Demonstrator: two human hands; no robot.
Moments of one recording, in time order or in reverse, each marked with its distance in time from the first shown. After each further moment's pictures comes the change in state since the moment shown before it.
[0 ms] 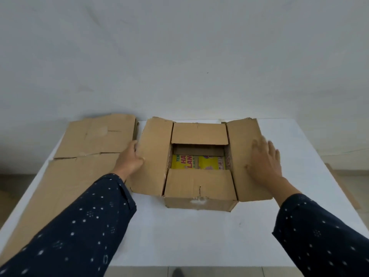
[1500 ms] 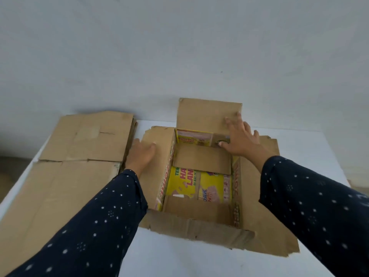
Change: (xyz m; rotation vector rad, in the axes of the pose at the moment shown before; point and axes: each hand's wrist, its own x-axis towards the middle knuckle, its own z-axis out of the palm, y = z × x) left_hand 0.095 0.036 0.051 -0.080 0.064 -0.295; right_hand 0.176 -0.075 -0.001 -0.028 -0.192 -0.255
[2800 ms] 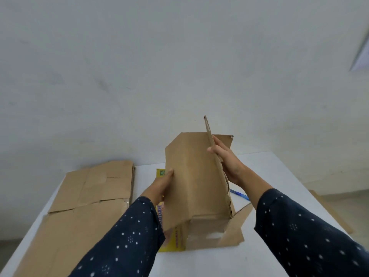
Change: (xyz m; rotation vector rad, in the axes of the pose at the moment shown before) left_hand -0.125 0.030 -0.050 -0.489 -0.576 0.003; right_hand -0.181 -0.070 -0.077 1.577 0.075 -0.125
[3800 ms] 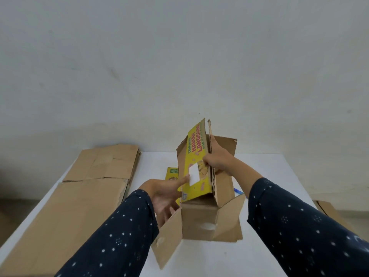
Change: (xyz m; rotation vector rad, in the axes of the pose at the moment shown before) left_hand -0.050 -0.010 0.059 0.327 -0.546 -0.508; right_hand -0.009 -0.020 -0.020 -0.783 -0.059 0.169
